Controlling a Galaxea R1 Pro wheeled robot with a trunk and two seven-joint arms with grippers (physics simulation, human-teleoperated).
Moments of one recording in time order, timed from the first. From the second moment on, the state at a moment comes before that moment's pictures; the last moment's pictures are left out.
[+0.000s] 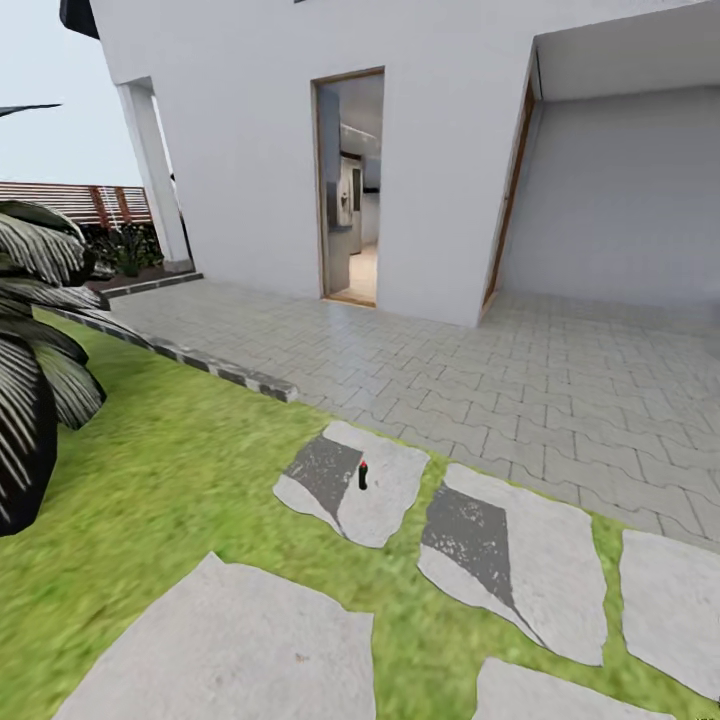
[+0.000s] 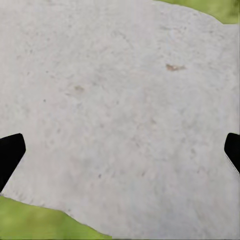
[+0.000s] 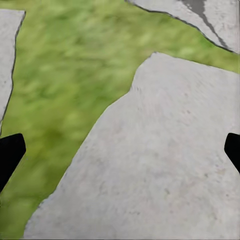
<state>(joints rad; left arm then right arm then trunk) -0.24 0.04 0.00 -0.28 -0.01 -0.29 0.01 -0.05 -0.04 -0.01 -0.48 0.01 -0.30 0.00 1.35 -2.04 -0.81</state>
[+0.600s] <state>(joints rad) -0.24 0.04 0.00 -0.28 -0.01 -0.29 0.01 -0.05 -0.04 -0.01 -0.48 0.01 -0.30 0.00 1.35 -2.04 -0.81</state>
